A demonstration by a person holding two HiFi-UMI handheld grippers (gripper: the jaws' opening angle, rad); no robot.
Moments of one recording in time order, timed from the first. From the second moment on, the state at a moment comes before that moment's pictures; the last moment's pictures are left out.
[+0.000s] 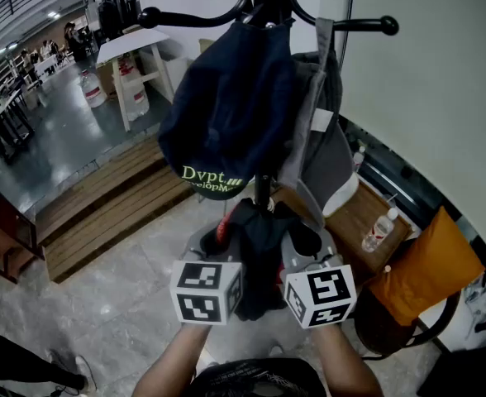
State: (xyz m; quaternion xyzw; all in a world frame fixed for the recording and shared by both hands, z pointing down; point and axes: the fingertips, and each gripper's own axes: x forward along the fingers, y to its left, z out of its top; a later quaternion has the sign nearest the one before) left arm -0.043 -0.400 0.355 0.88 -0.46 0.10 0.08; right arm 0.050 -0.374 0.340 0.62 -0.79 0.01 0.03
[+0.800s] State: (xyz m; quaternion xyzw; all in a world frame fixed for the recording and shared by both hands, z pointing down) left arm -0.034 -0.415 0.367 0.88 -0.46 0.11 0.09; right arm 0.056 -0.389 0.351 0.62 -0.79 0.03 0.03
